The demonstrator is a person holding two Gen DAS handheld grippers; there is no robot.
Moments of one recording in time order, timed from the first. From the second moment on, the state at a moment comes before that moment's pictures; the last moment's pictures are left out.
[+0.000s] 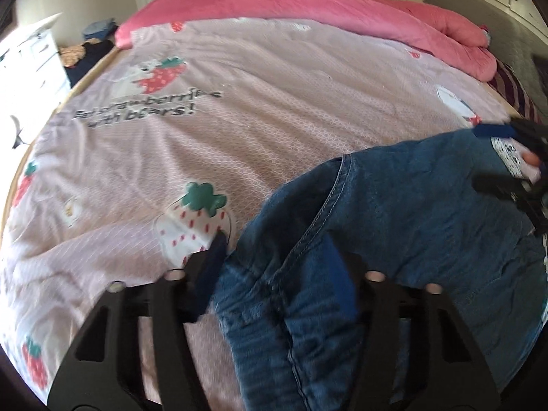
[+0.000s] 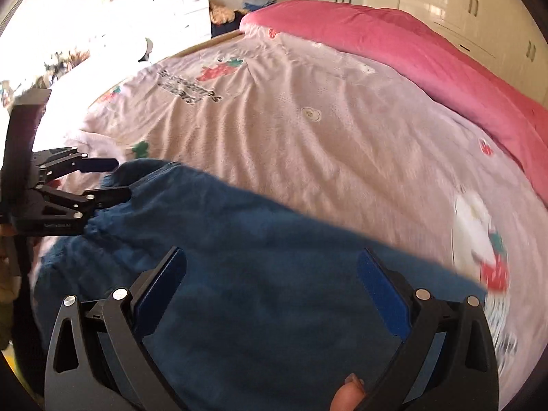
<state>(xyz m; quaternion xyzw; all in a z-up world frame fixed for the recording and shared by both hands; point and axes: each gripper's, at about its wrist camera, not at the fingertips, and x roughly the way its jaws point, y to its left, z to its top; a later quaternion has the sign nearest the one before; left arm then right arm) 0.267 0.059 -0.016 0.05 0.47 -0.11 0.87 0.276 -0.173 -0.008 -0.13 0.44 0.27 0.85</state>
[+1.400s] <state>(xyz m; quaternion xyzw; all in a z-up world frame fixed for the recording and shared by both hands) 0.123 0.072 0.041 0.01 0.34 -0.20 0.92 0.100 -0.153 0.029 -0.12 0.35 0.39 0.84</state>
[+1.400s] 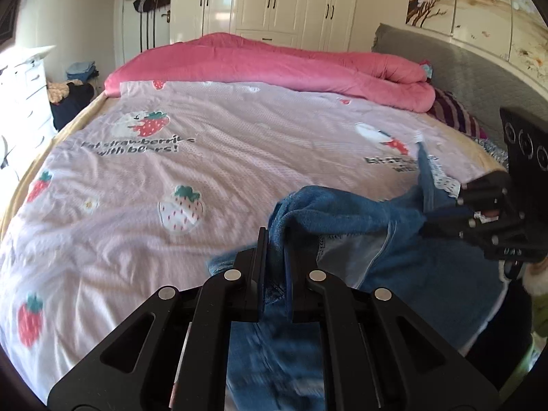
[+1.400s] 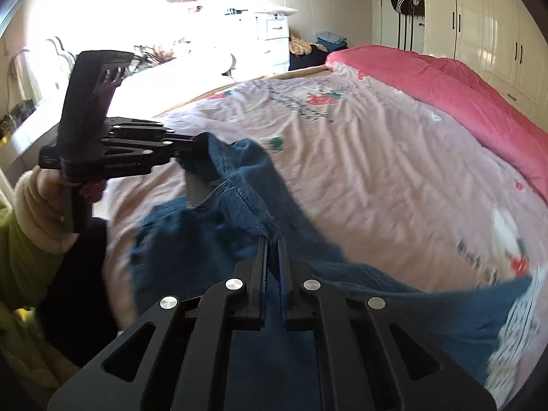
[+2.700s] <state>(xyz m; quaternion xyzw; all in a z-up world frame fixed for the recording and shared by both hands) 0.022 0.084 -0.003 0.06 0.39 -0.18 0.90 -0.003 -0.124 -0.053 -0.08 0.43 0.36 0.82</state>
